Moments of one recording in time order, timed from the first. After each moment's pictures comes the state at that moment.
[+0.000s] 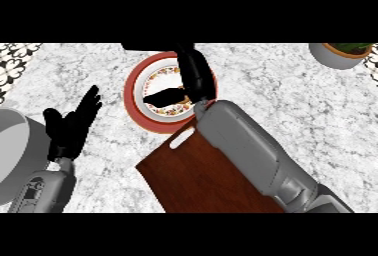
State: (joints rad) left arm -0.22 0.25 -0.01 -1.35 0.08 0.05 0.14; right arm -1.02 0.00 0.49 -0.84 0.07 -0.59 0.01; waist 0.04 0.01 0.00
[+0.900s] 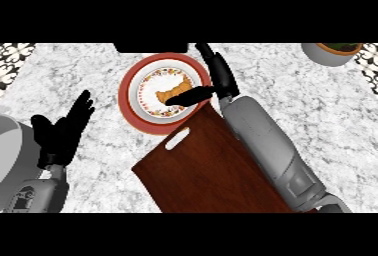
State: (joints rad) left arm -0.17 0.24 0.03 -1.41 0.07 0.03 0.16; right arm -0.96 -0.01 0.27 -0.69 -0.14 -0.26 -0.25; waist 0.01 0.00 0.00
